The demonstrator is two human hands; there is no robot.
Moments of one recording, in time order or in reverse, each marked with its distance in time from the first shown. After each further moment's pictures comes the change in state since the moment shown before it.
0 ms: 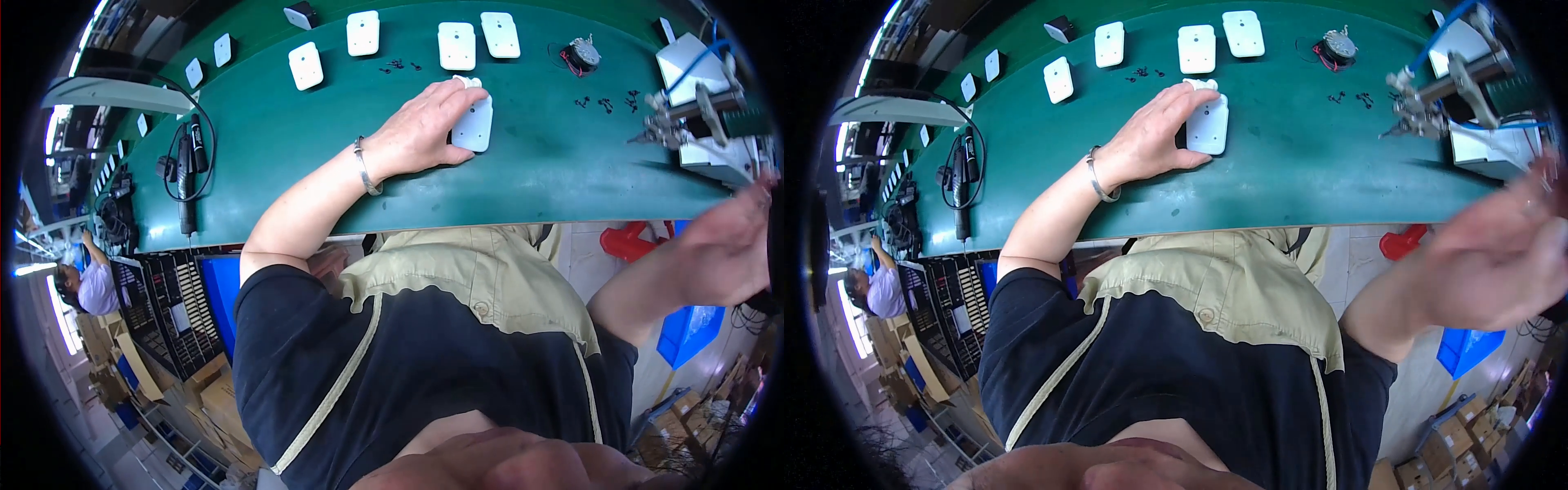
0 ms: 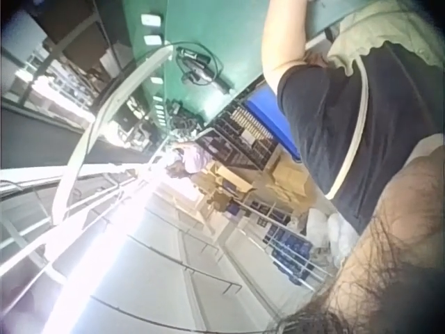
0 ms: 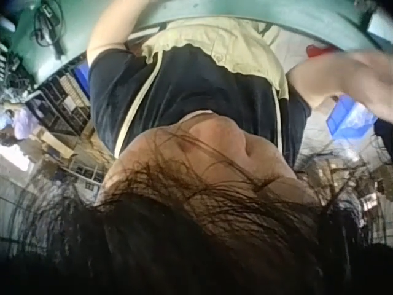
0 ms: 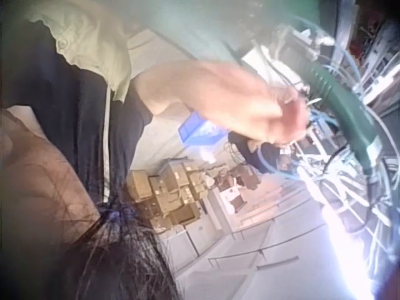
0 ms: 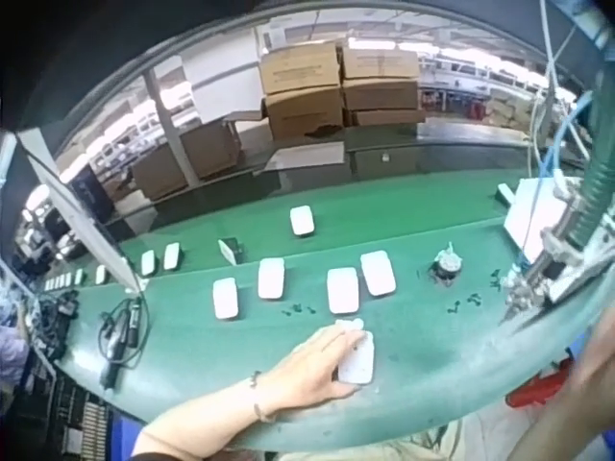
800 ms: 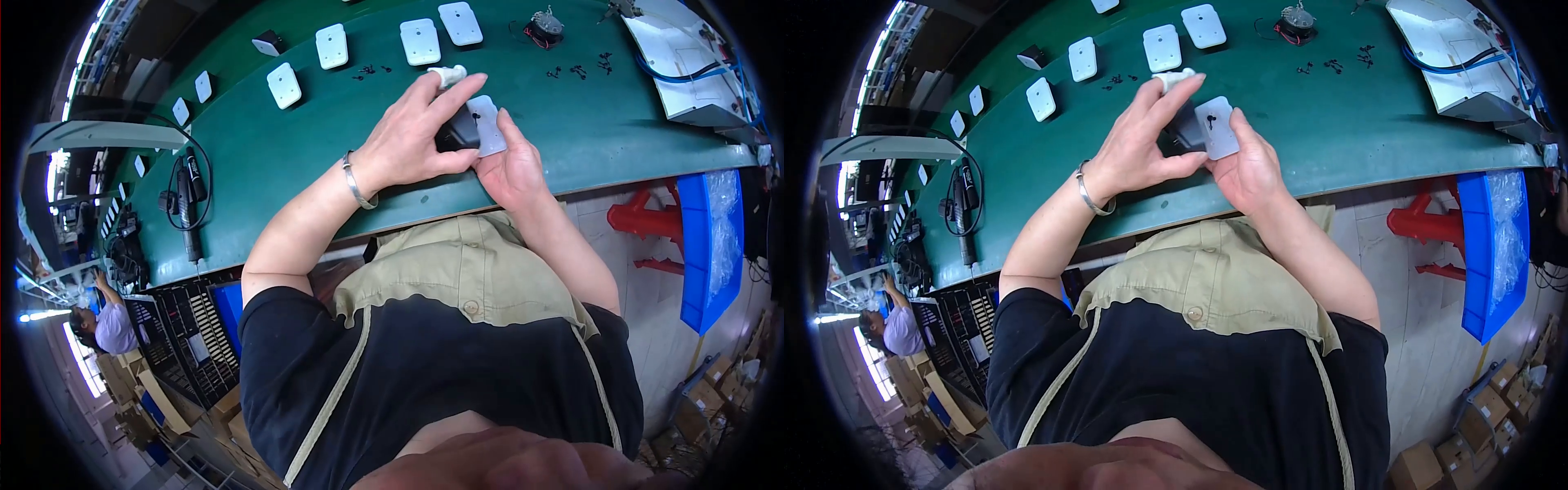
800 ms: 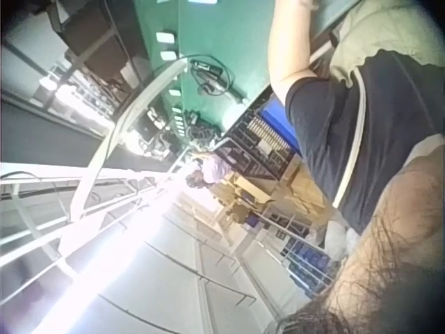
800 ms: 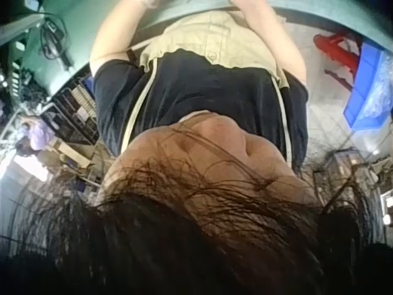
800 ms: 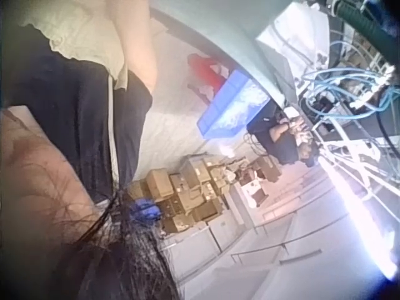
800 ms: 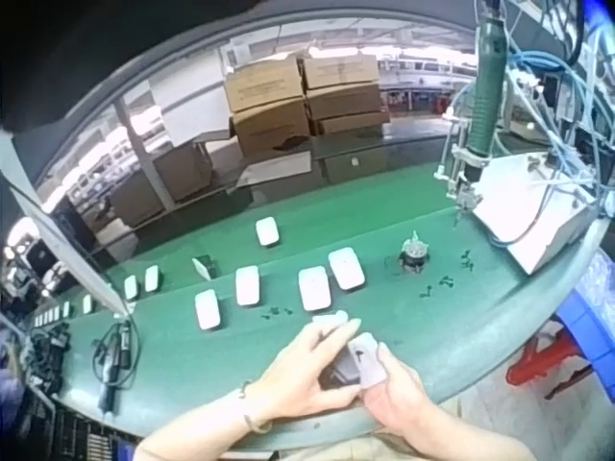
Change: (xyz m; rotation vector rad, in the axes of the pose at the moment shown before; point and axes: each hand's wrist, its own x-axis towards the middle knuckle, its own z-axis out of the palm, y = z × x) left_hand 0.004 0.034 -0.003 -0.031 0.022 -0.003; right_hand -0.174 -0.016 0.077 1.176 -0.009 1.816
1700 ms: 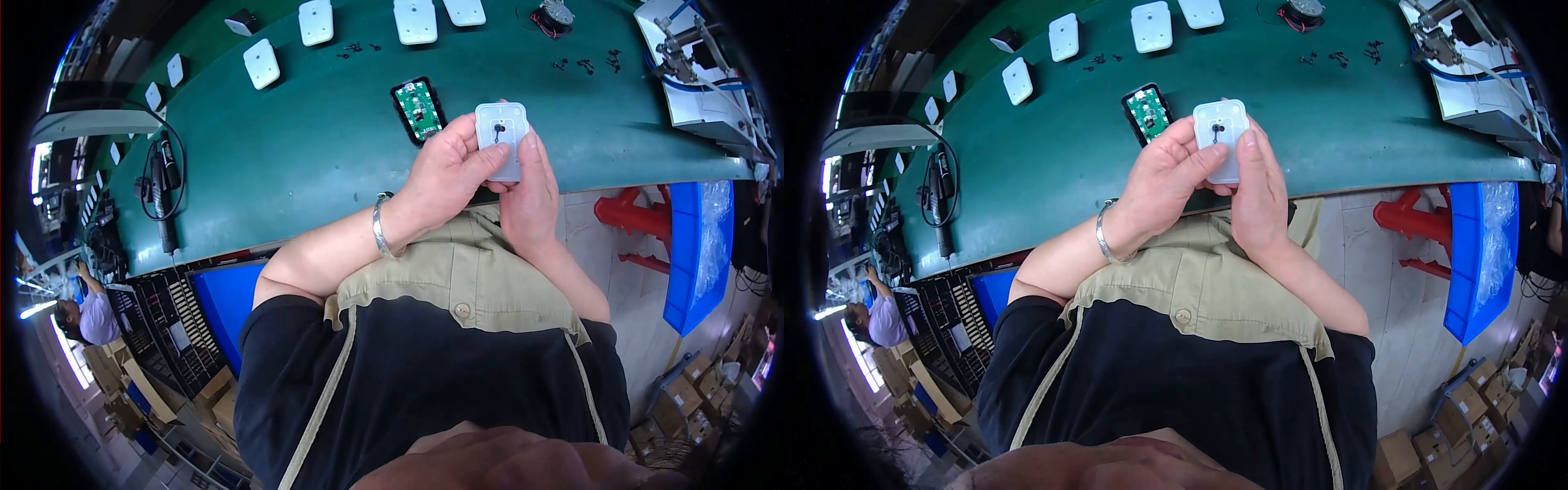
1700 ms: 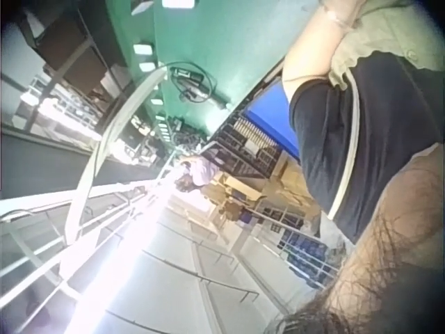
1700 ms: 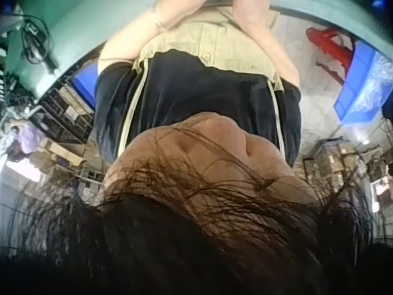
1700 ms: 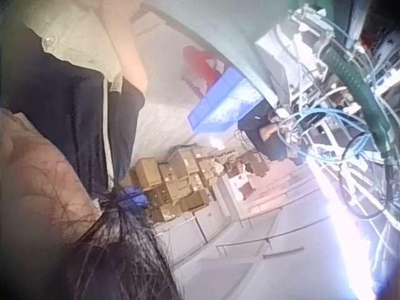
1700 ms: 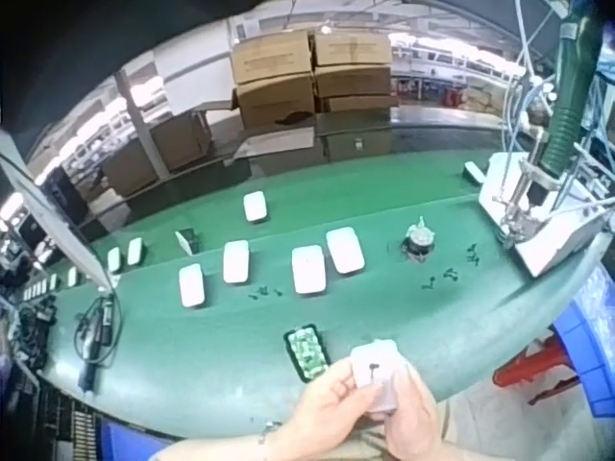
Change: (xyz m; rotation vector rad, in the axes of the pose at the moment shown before) left_hand -0.011 0.044 0.058 -1.446 0.120 -0.579; right_hand -0.043 -0.007 -0.002 -0.553 0.084 -0.226
